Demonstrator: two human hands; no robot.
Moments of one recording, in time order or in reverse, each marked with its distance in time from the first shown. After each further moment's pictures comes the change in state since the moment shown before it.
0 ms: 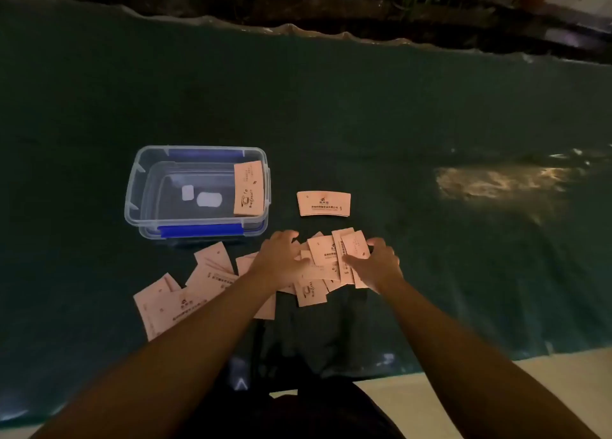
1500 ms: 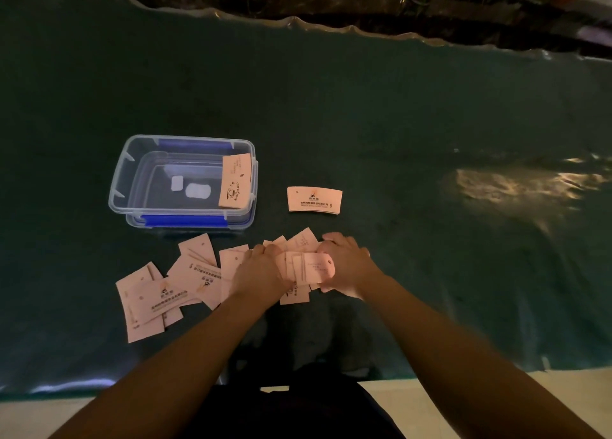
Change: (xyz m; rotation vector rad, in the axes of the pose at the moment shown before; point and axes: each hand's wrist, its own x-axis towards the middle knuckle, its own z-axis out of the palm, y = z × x) left_hand -0.009 -0.015 0.042 0.291 0.104 -0.084; right_hand 0.008 -0.006 -0.007 -0.659 -0.297 -0.620
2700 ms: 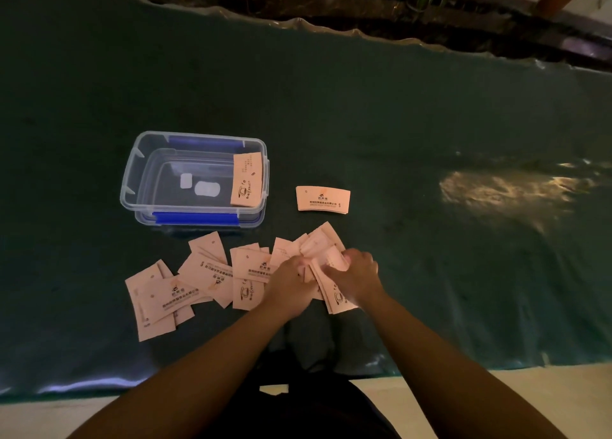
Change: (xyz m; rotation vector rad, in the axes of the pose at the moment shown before) left_hand -0.023 0.019 0.020 -0.570 -0.045 -0.003; right_hand -0.008 -0.019 0.036 0.555 0.222 0.445
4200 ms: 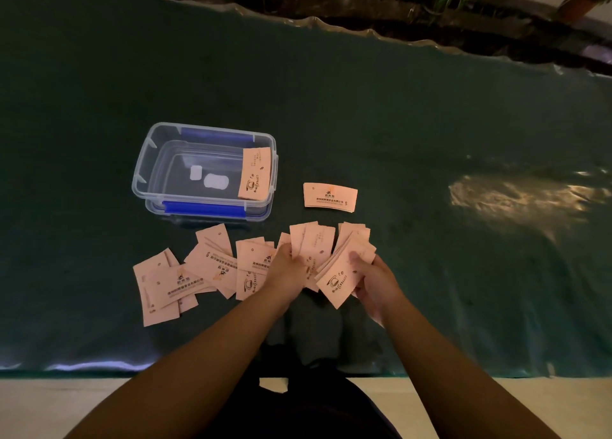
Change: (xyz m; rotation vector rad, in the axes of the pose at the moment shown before) left_hand 0.010 0.011 -0.007 -0.297 0.082 -0.324; right_hand -0.020 0.019 -0.015 1.121 -0.199 0.220
